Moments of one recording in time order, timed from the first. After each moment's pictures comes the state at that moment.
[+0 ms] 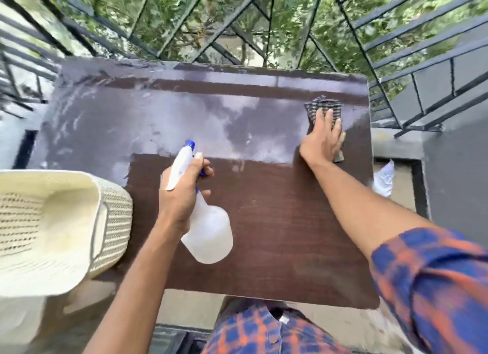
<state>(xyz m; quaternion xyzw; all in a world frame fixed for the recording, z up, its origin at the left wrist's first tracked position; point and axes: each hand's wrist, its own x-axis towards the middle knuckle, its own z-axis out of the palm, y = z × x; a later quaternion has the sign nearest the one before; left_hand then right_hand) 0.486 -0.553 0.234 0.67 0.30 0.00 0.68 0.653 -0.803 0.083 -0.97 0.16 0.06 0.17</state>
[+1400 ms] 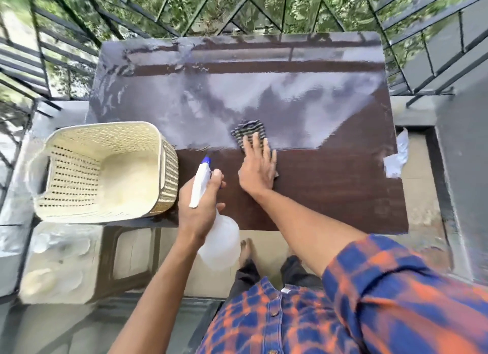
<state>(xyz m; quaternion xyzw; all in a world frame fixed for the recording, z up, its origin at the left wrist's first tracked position) 0.327 -0.502 0.229 0.70 0.30 -0.01 0.64 0.430 -0.602 0.078 -0.97 0.01 0.10 0.23</state>
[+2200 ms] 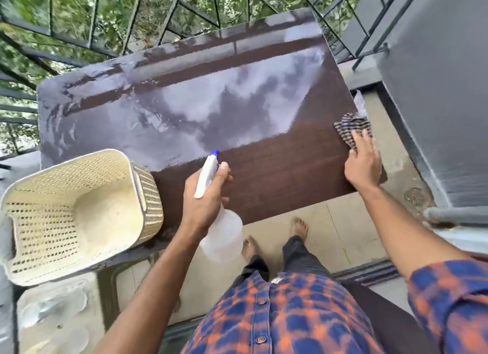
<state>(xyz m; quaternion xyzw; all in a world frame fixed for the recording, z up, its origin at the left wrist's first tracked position) 0.351 -0.509 0.225 0.75 0.15 -0.13 0.63 0.351 -0.881 0.056 -0.93 0.30 -0.03 0.21</state>
